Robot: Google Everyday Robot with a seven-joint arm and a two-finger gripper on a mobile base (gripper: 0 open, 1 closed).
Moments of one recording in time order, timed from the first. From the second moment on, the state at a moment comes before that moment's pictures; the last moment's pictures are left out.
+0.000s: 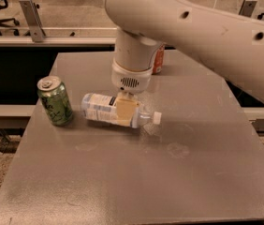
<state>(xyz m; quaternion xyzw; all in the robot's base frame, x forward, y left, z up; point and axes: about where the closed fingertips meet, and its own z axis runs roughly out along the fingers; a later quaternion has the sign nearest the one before) 0.499 0.009 0.863 -0.66 0.74 0.03 0.07</state>
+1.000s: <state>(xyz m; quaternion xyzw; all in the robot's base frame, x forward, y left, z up) 0.502 0.035 0.855 -0.68 0.73 0.03 0.07</state>
